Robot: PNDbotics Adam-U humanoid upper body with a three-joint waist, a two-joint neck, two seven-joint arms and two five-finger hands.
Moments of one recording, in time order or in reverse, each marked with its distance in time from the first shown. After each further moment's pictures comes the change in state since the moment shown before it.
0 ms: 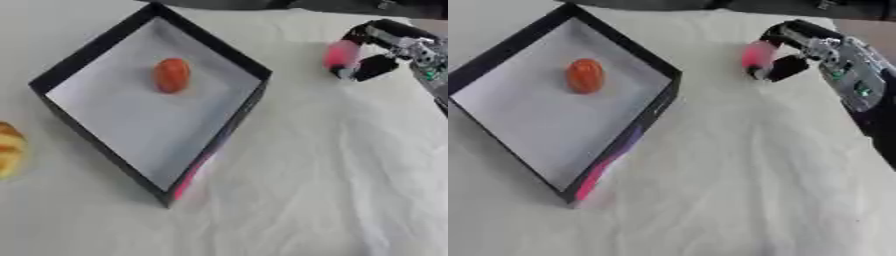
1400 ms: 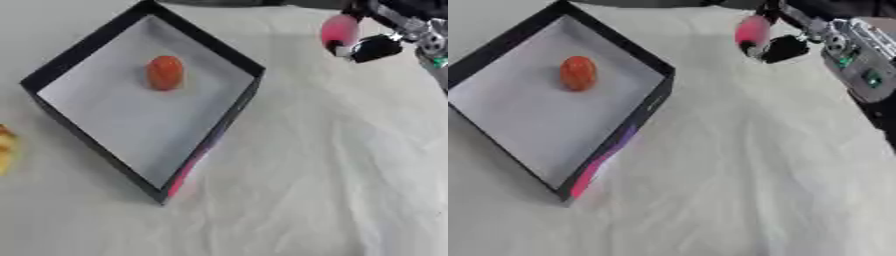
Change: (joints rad) left arm 0.010 0.010 0.001 0.000 0.011 -0.004 0.003; right arm 0.023 -0.092 0.001 -0.227 -0.083 -0.001 -0.076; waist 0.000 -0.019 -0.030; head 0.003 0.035
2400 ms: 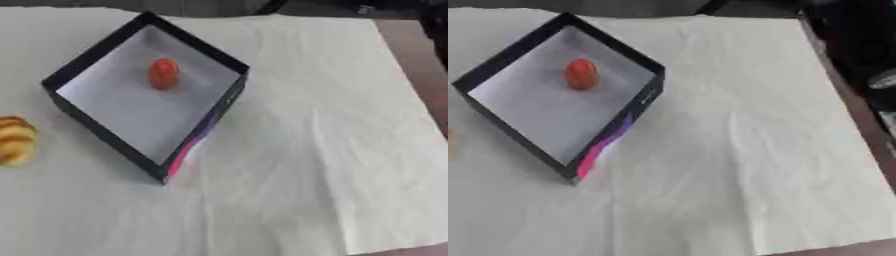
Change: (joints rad) left arm 0.066 0.042 0.060 0.000 0.043 -0.037 0.109; right arm -0.425 0.296 0.149 -0.055 0.130 -0.007 0.127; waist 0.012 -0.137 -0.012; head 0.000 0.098
